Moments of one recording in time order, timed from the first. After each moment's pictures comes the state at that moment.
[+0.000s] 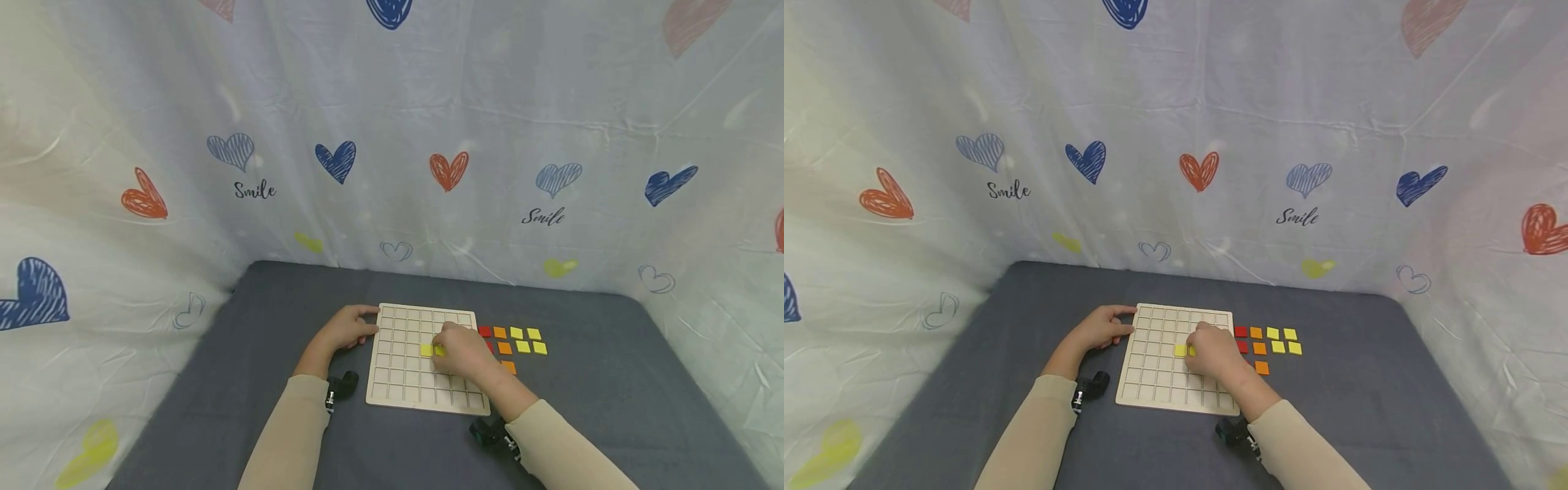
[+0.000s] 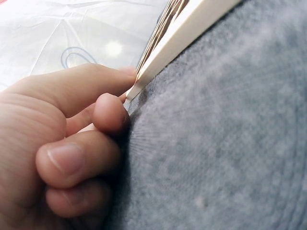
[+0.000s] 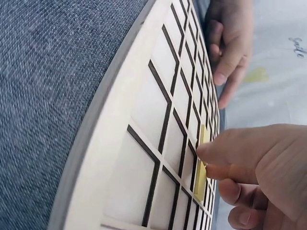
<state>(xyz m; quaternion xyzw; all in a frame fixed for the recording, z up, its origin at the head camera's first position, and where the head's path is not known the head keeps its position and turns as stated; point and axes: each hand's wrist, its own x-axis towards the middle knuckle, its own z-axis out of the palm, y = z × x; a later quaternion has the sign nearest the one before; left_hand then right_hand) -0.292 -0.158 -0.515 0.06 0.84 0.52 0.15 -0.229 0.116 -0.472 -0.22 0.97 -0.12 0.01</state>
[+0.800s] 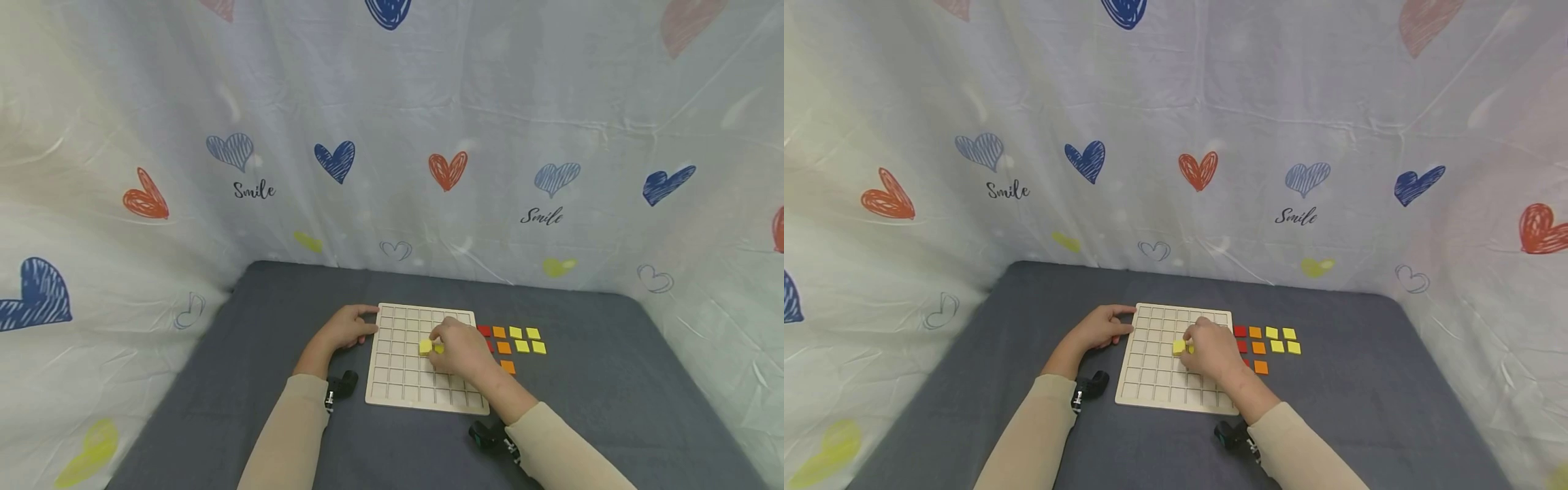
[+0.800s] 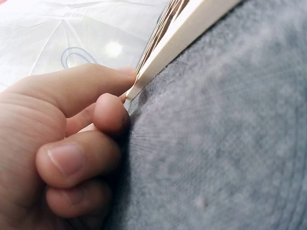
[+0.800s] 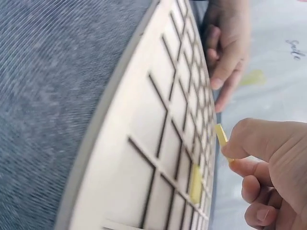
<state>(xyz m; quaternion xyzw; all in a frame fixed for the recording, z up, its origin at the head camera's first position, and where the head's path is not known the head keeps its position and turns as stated) -0.292 -0.158 -0.516 0.06 0.84 0.51 0.14 -0.226 0.115 -0.471 -0.19 0.97 -0.14 -0.04</state>
